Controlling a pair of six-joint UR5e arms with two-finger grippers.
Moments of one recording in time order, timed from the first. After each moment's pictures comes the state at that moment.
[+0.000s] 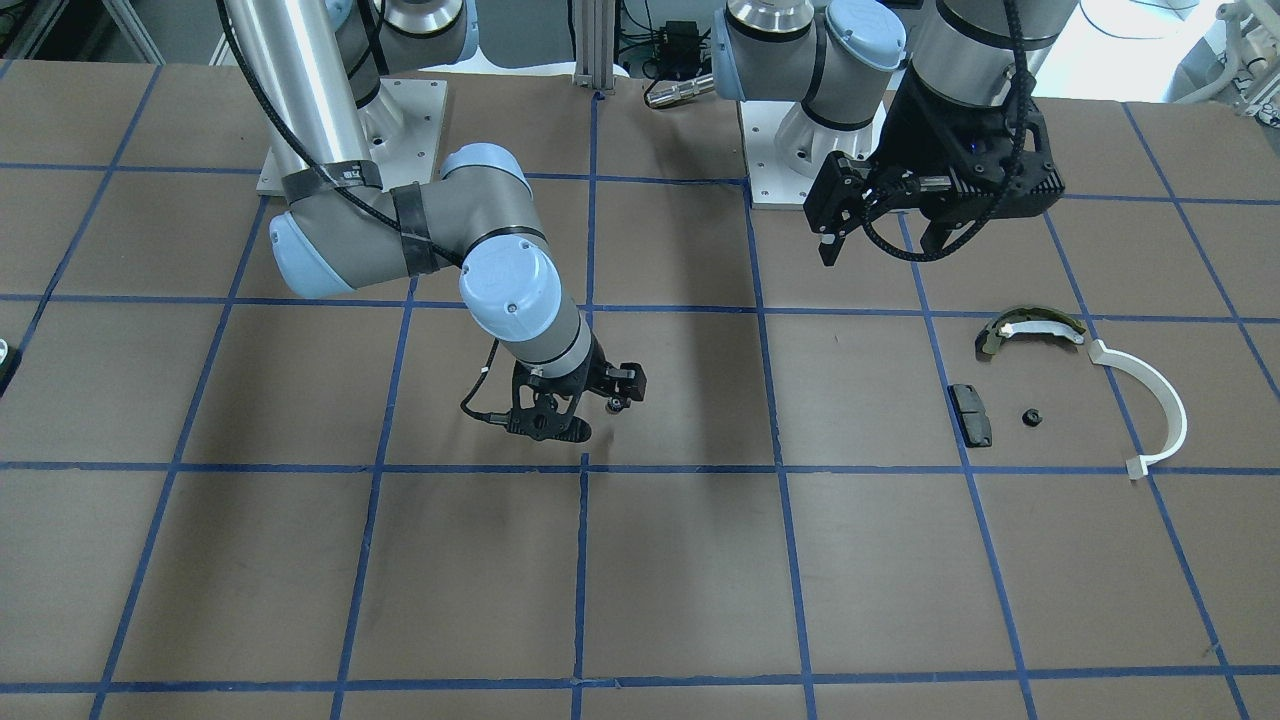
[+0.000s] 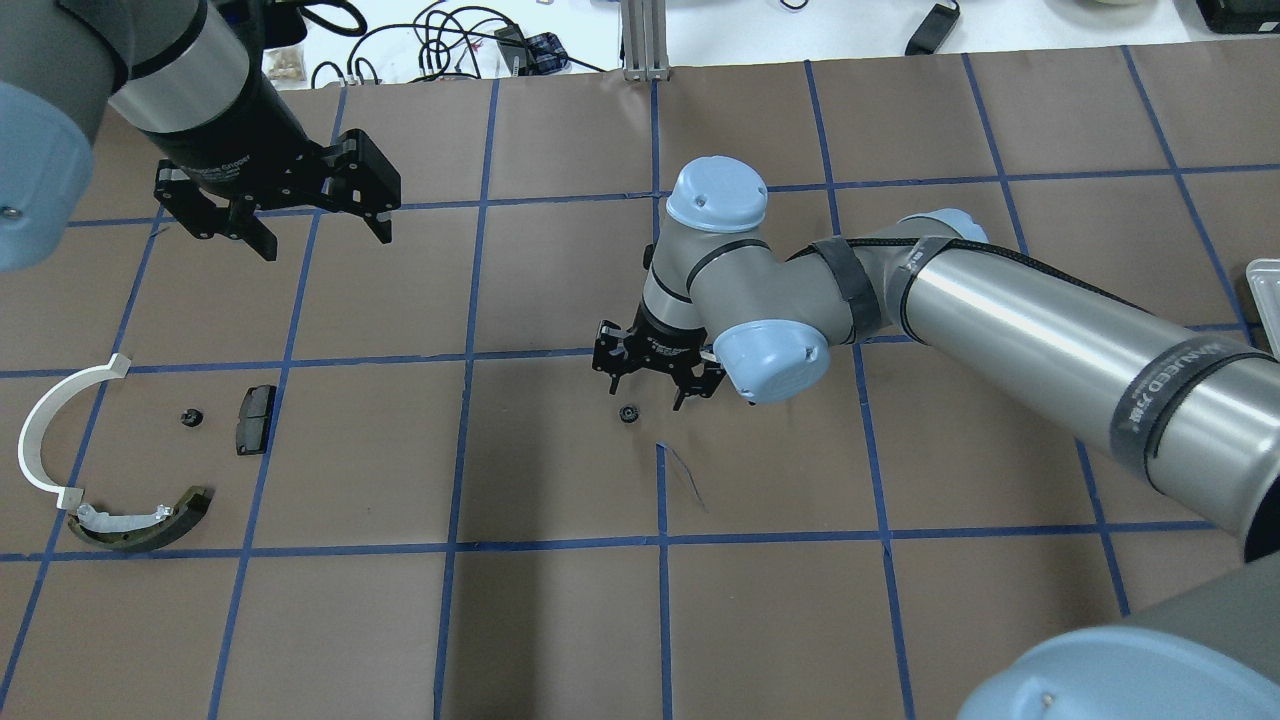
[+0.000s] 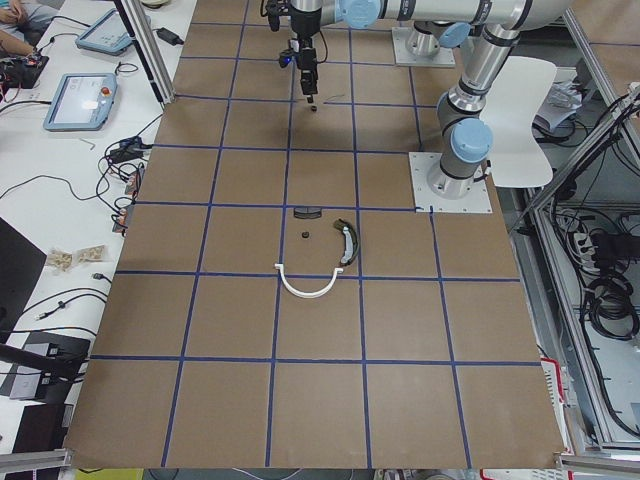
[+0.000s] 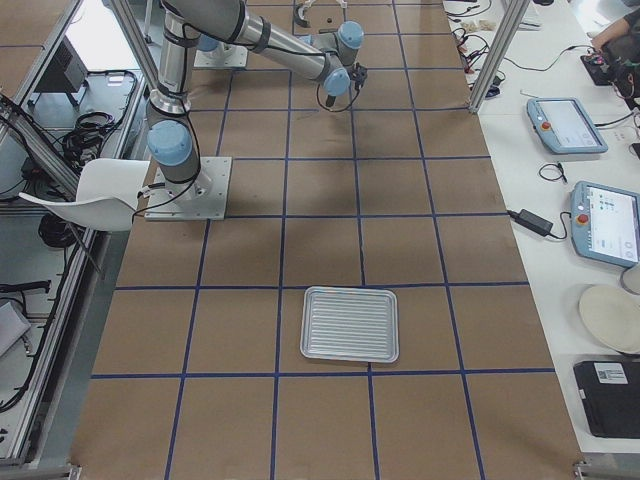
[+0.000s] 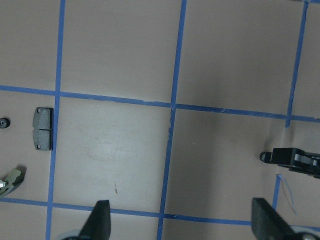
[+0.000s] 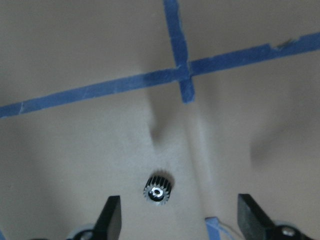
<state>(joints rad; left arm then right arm) -1.56 -1.53 -1.59 -1.53 1.57 -0.10 1.89 -1.13 1.78 -2.17 -1.32 0.53</state>
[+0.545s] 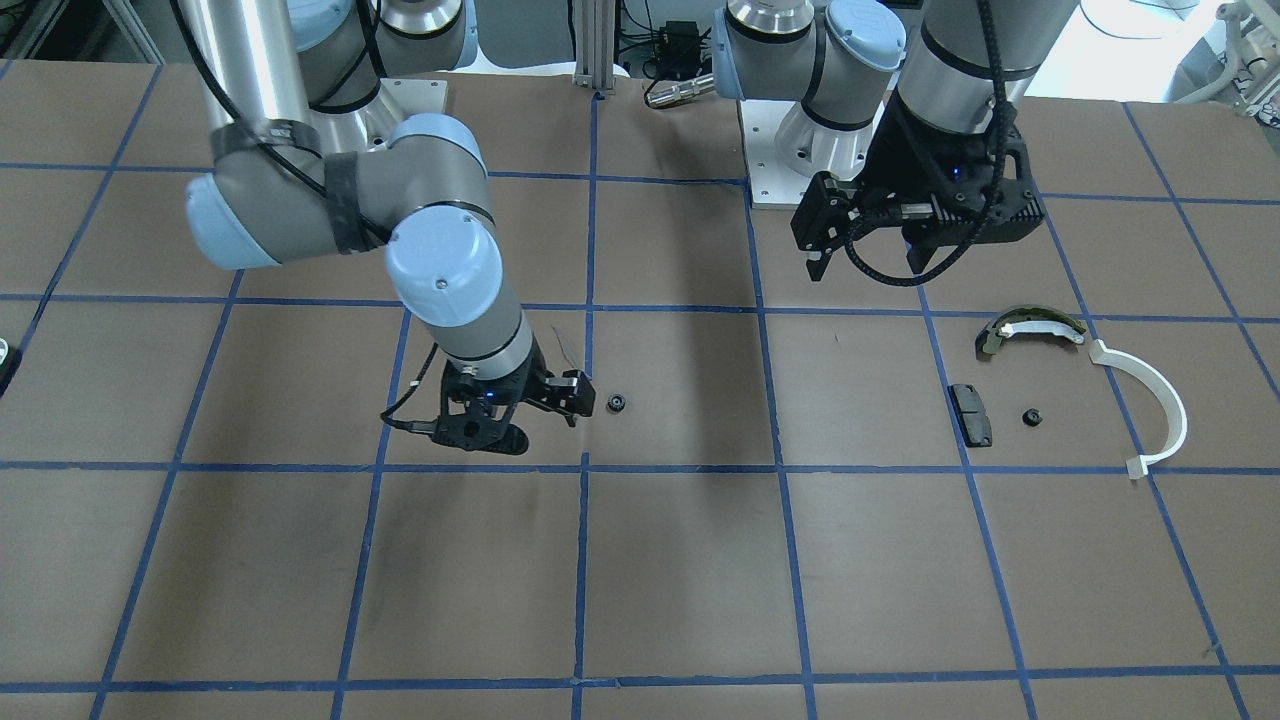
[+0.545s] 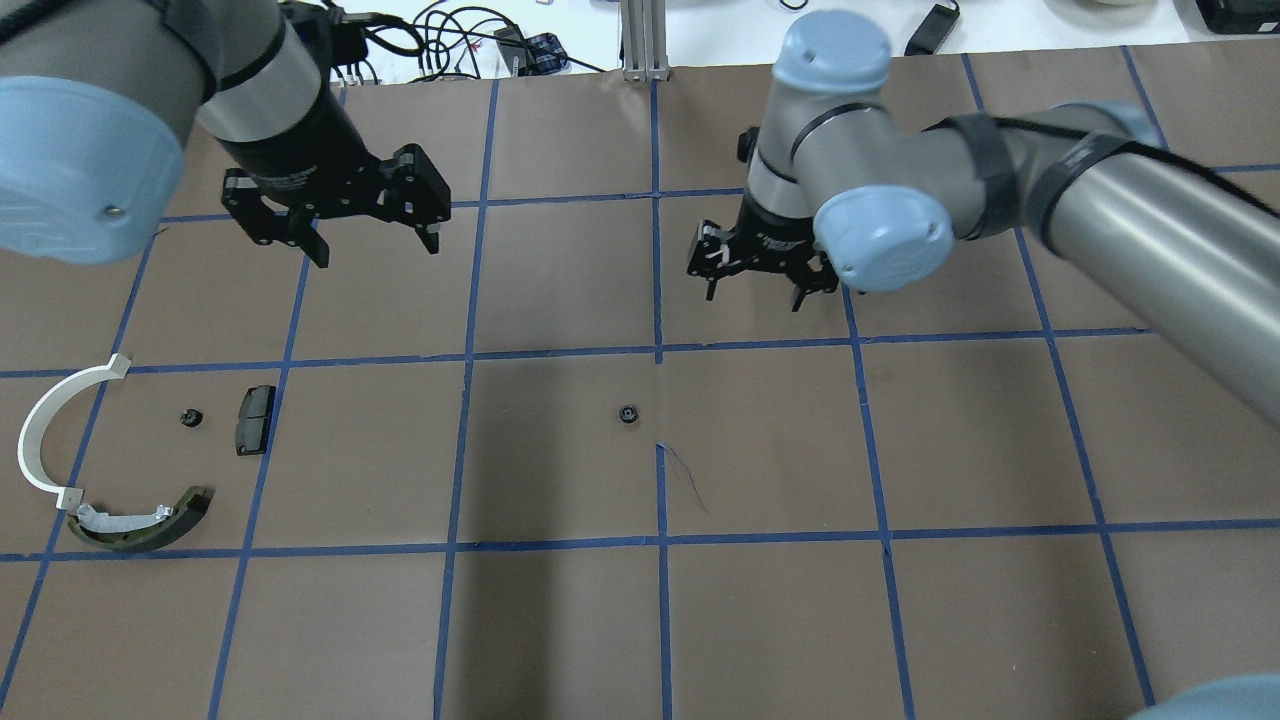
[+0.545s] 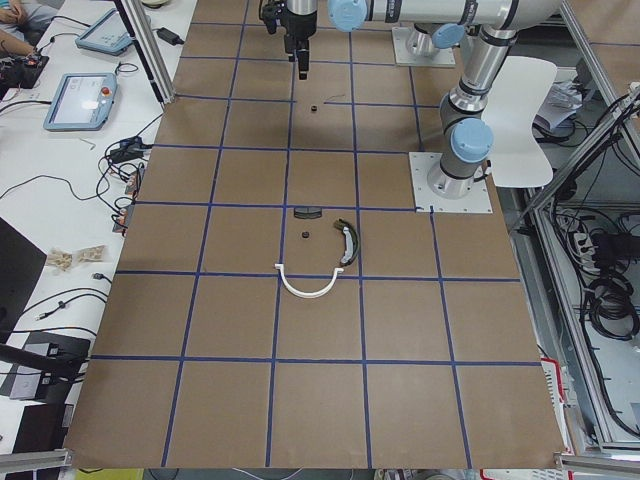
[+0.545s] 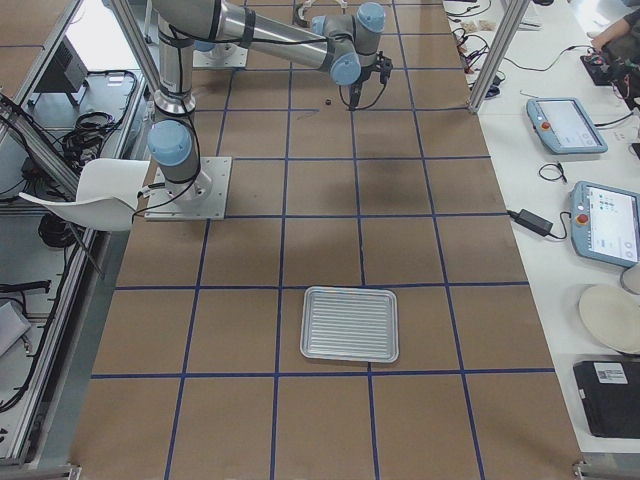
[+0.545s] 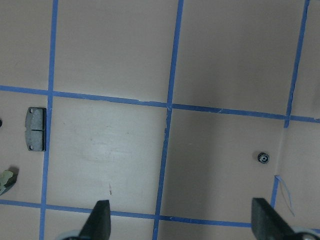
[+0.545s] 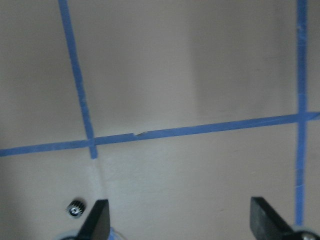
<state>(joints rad) -1.64 -1.62 -1.60 -1.49 1.56 -0.14 1.69 -1.28 1.65 -1.88 -1.46 0.24</state>
